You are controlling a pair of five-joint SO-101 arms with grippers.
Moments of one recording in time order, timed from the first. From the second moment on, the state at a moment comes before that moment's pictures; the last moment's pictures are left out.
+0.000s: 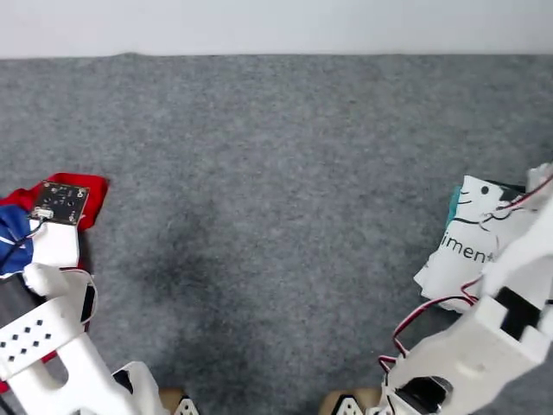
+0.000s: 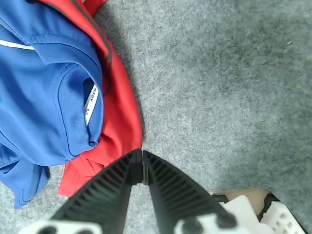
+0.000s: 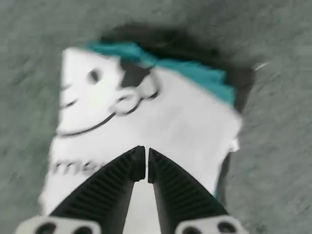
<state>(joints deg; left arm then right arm) -37.6 -48.3 37.9 98.9 -30.3 37.3 20.4 -34.2 89.9 26.8</state>
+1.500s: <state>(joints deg) -37.6 -48.5 39.3 99.0 -30.3 44.7 35.3 -34.1 71.5 34.9</state>
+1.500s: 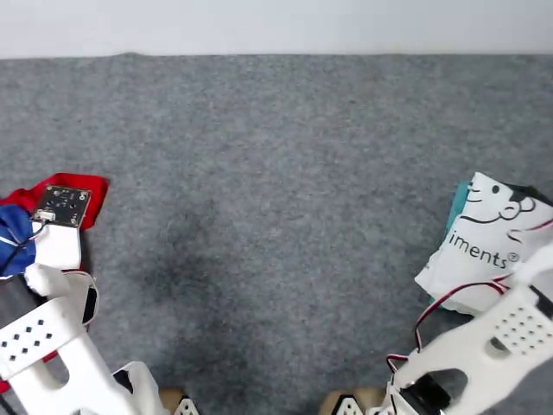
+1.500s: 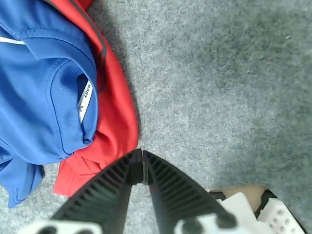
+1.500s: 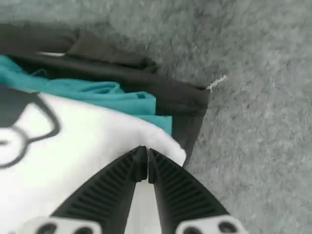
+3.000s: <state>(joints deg) -37.6 -48.6 39.3 99.0 -30.3 43.9 25.1 -29.4 100.5 35.6</state>
